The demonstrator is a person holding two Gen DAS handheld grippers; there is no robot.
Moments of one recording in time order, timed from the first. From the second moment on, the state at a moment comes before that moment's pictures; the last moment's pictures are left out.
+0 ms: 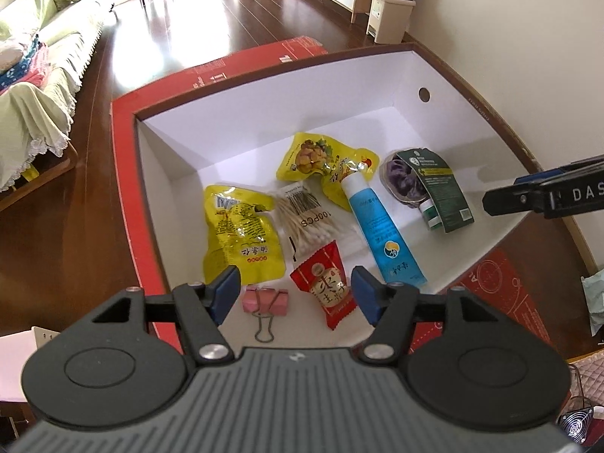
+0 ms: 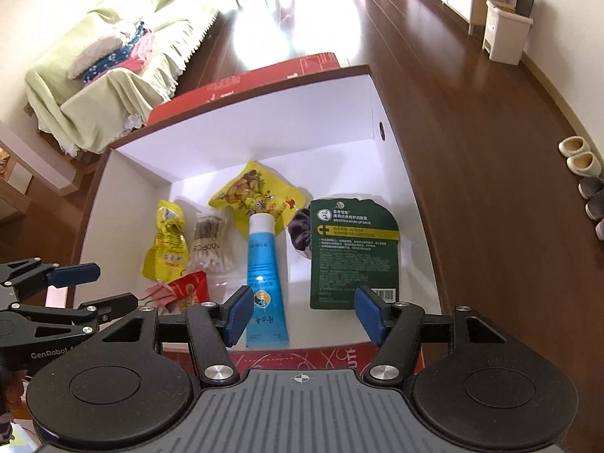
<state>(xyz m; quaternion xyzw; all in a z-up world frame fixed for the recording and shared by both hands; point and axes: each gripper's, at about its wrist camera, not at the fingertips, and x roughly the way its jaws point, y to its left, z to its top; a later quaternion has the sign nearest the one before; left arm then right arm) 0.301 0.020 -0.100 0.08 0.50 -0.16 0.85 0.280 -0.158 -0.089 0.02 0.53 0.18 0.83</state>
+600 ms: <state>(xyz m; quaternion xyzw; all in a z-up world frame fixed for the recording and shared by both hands) 0.228 0.025 -0.041 0.09 0.45 -0.14 0.88 0.216 -0.170 -0.058 0.01 0.49 0.18 0.85</state>
